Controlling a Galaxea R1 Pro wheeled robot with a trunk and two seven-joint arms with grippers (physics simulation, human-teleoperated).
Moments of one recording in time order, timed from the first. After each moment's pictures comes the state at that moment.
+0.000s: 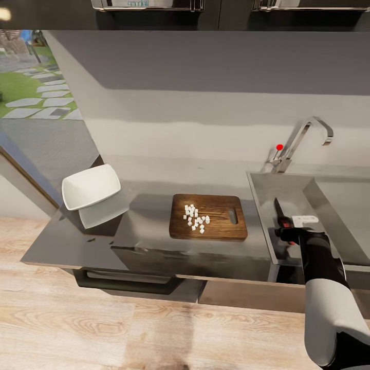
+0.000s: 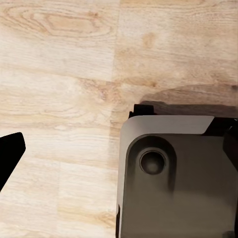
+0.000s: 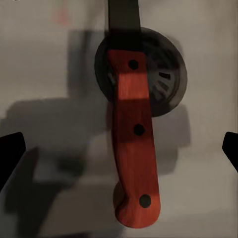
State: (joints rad) left arm -0.37 0.04 -0.12 0.07 0.17 -0.39 0.05; right arm -0.85 -0.08 -0.54 -0.96 0.64 0.55 0.32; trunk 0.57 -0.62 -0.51
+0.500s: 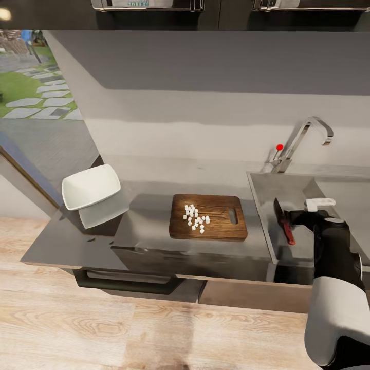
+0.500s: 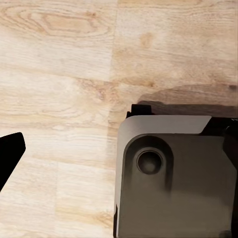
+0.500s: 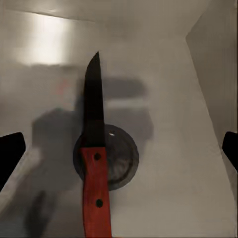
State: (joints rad) left arm -0.37 0.04 -0.12 0.07 0.17 -0.39 0.05; right arm -0.85 -0.08 -0.53 -1.20 0.64 0.57 0.42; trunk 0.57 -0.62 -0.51
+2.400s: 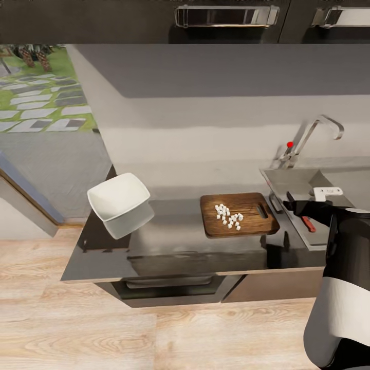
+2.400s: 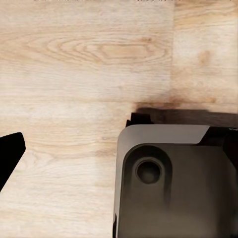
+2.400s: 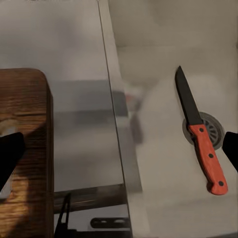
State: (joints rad) left arm -0.37 0.04 -0.12 0.07 0.17 -0.40 0.05; right arm -0.85 -0.07 -0.53 -1.46 0.65 0.76 0.69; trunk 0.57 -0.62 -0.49
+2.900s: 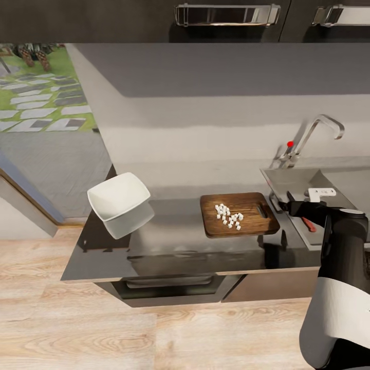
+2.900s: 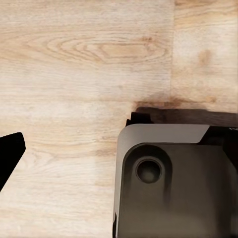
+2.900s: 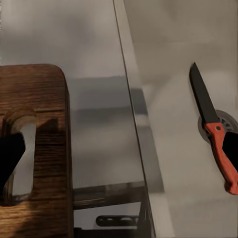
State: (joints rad) left arm -0.37 0.04 -0.12 0.07 0.17 -0.40 0.05; right arm -0.85 -0.04 -0.52 -1.45 0.65 0.76 0.70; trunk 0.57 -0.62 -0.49
